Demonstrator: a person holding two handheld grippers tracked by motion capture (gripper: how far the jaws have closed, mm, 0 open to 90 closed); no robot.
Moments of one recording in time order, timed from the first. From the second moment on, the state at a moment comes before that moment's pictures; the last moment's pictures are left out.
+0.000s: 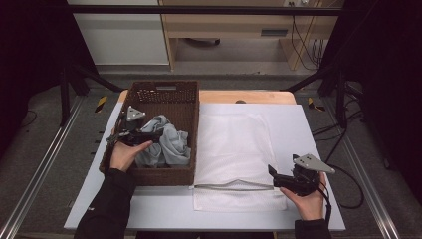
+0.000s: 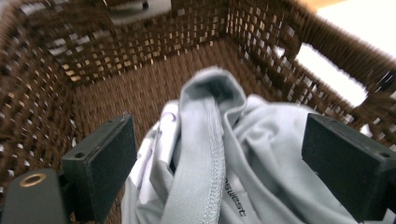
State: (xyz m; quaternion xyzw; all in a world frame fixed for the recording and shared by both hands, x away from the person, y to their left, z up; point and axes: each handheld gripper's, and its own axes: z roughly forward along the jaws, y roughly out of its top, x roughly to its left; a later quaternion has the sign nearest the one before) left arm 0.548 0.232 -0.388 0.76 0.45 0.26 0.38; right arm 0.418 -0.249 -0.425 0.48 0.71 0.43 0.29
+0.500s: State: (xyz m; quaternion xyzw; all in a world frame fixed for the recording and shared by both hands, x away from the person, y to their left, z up) left arm 0.559 0.216 -0.412 0.82 0.43 0.23 0.28; right arm 0.419 -0.248 -0.427 0.48 0.71 0.43 0.29
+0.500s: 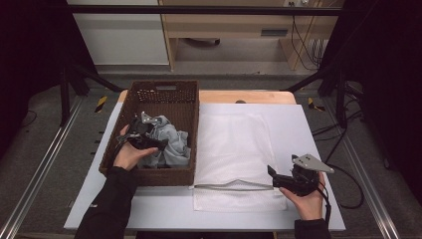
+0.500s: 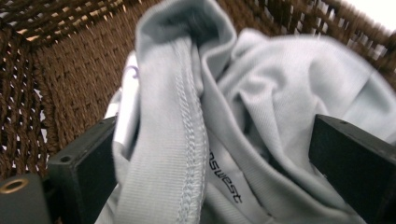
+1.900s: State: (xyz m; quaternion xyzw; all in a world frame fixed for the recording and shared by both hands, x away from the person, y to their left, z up) left arm 0.543 0.232 -0.386 0.78 0.47 0.18 0.37; right arm 0.420 -0.254 -0.430 0.49 0.70 0.43 0.28
